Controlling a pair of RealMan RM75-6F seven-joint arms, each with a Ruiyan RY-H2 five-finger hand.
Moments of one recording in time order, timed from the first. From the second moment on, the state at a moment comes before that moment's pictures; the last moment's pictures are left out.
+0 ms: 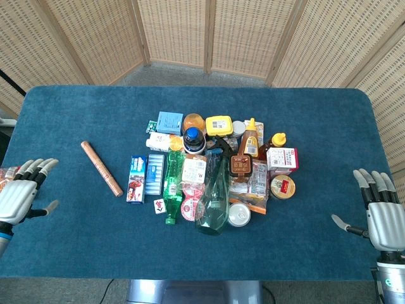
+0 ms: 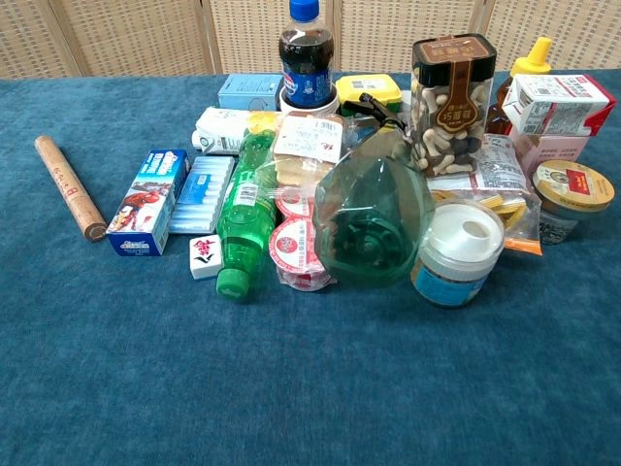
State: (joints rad) left arm -0.29 -0.99 -0.04 -1.64 1.45 1.19 -0.13; right arm 0.08 -1.13 0.12 -1.64 -1.52 1.57 -0.06
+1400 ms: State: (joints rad) left arm -0.60 -1.36 -0.10 -1.22 1.31 0.80 -0.09; right arm 0.02 -1.07 0.13 -1.69 -1.48 1.64 -0.11
